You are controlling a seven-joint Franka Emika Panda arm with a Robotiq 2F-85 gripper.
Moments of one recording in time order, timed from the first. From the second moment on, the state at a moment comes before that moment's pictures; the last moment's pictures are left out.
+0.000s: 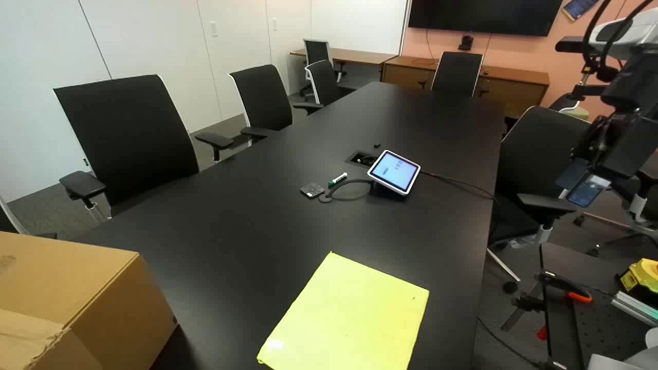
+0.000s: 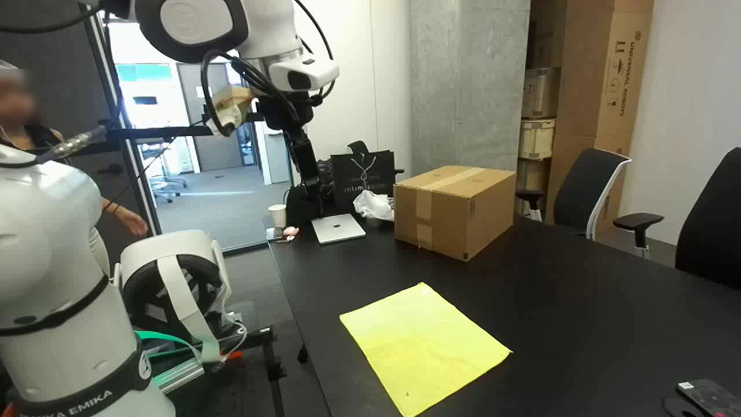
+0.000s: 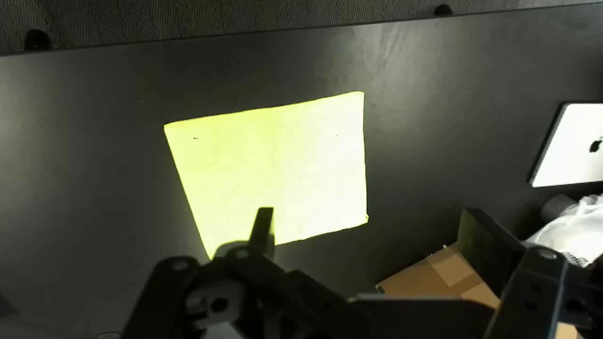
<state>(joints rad) 0.15 -0.89 0.03 -2.81 0.27 2.15 0.08</state>
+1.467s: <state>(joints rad) 0.22 0.02 -0.01 -2.76 0.59 2.74 -0.41</state>
